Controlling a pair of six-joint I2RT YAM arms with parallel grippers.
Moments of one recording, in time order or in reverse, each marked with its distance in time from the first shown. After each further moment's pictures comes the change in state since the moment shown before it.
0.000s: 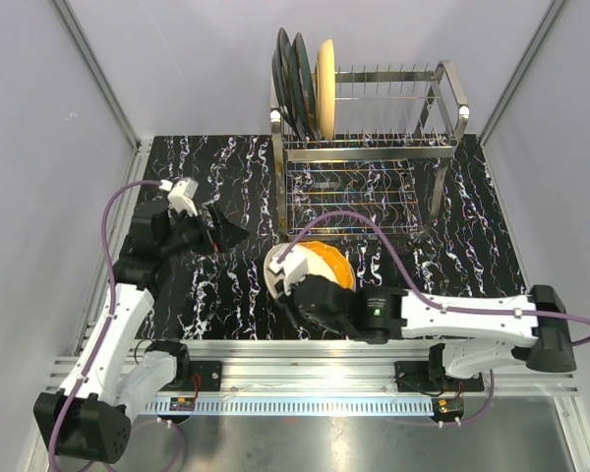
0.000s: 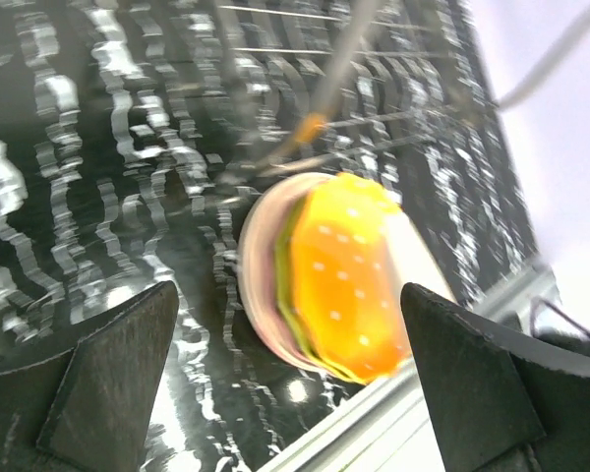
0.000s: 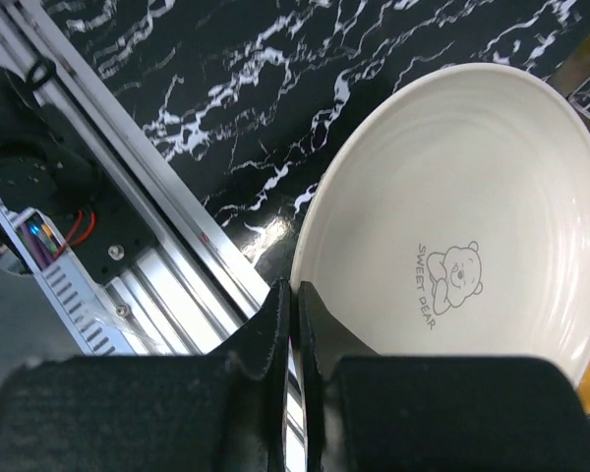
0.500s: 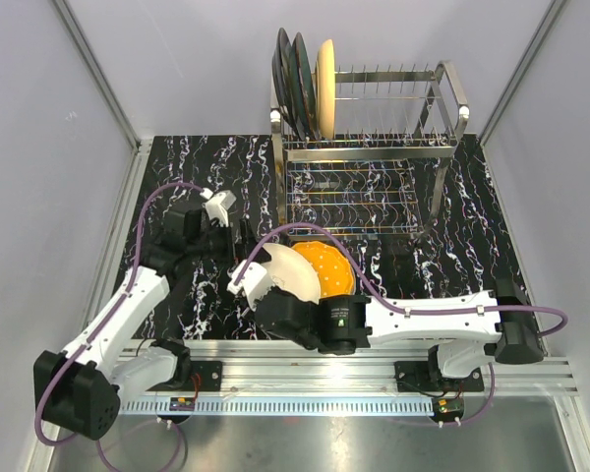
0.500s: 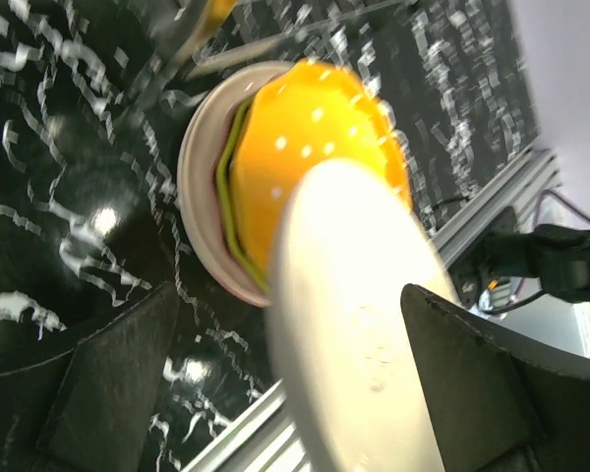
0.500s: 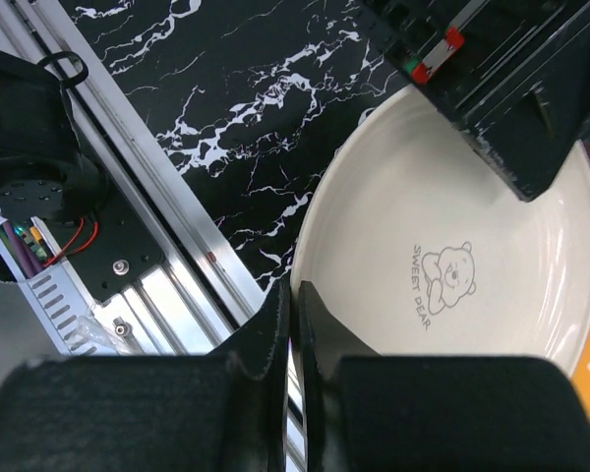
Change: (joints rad) left arm -0.195 0.127 0.010 -0.063 0.025 0.049; right arm 0.110 0.234 0.201 -0.042 0.093 -0.099
